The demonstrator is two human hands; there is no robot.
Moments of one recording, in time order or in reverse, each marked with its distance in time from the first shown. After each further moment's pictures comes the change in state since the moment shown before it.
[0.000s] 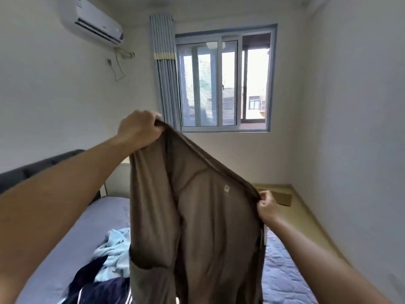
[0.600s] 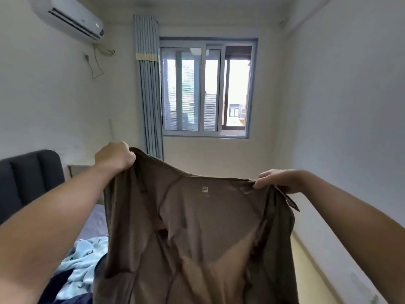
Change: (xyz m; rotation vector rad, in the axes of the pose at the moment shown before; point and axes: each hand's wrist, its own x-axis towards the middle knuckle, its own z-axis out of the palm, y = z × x) left_hand -0.014 -0.030 0.069 0.077 -0.254 -0.448; right_hand 0.039 -0.089 -0.136 -0.122 -0.707 0.166
